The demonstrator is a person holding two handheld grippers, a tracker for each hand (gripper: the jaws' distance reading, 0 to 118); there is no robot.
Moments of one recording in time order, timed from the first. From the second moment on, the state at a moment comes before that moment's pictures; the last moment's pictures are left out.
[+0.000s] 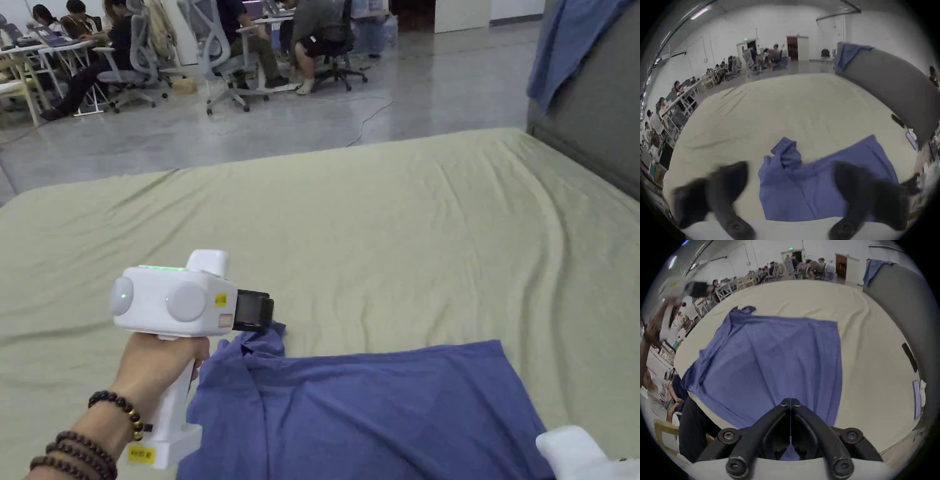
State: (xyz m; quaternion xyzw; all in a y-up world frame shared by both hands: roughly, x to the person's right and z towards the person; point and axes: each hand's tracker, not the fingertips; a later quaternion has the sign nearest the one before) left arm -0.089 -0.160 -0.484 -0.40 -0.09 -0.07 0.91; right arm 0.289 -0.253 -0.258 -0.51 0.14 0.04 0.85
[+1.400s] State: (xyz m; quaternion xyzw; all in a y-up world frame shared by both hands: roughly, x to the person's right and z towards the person) left arm -0.147 -0.294 -0.318 -0.56 -0.09 0.03 0.82; right arm 0.265 -0.248 -0.242 -0.49 0.17 0.06 0.85
